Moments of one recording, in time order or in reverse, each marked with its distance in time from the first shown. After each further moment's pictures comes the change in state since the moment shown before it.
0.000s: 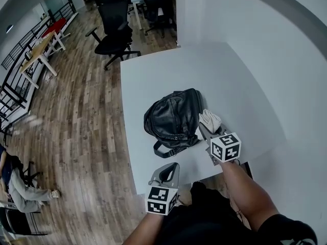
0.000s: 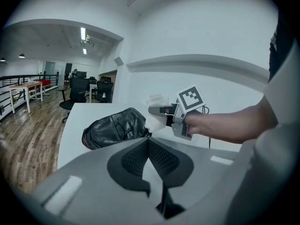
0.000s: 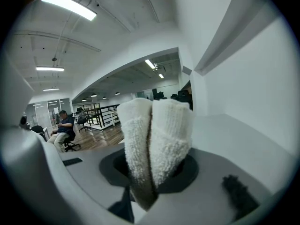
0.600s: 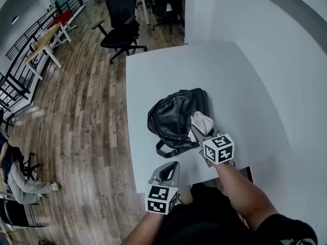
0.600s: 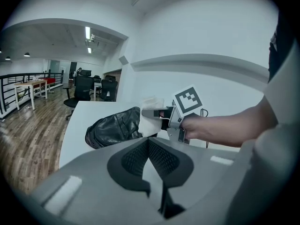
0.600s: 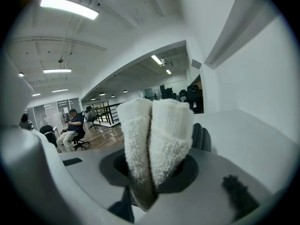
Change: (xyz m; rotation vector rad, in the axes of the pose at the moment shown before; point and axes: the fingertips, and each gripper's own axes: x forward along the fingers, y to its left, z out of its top) left arm 0.010 0.017 0.000 -0.039 0.004 0.044; right arm 0.042 0.037 -0.011 -0.010 0.041 0.115
